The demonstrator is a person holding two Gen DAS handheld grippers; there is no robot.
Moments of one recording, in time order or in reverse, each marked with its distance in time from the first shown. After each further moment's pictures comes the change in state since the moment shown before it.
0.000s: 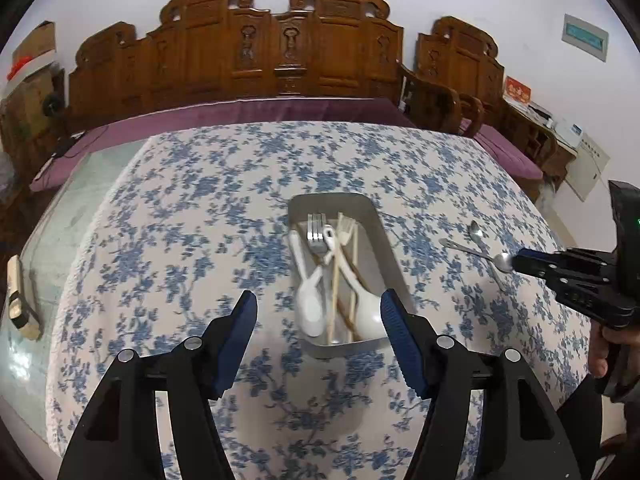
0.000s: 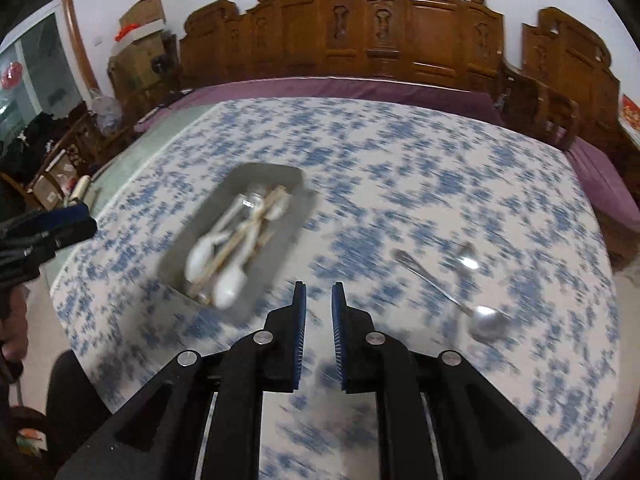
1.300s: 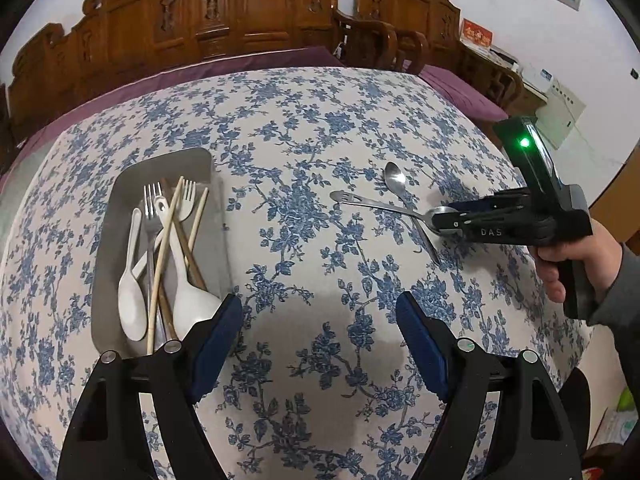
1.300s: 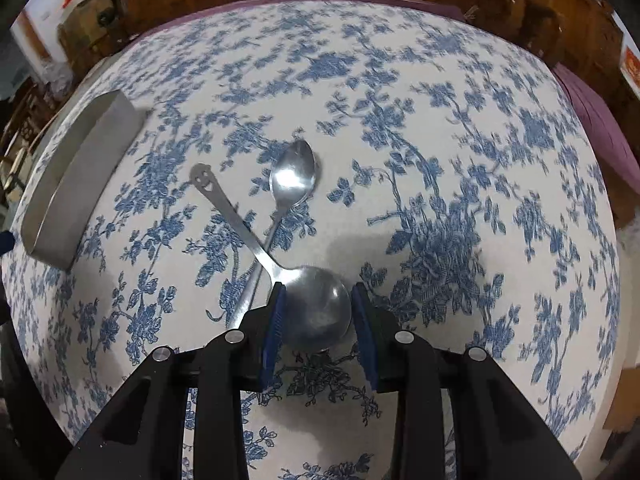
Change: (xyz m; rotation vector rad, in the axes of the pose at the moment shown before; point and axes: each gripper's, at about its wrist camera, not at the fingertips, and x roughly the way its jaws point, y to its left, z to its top) left arm 0.089 -0.147 -0.011 0.108 0.154 -0.103; right arm 0.113 -0.158 -0.018 0.019 0.291 -0.015
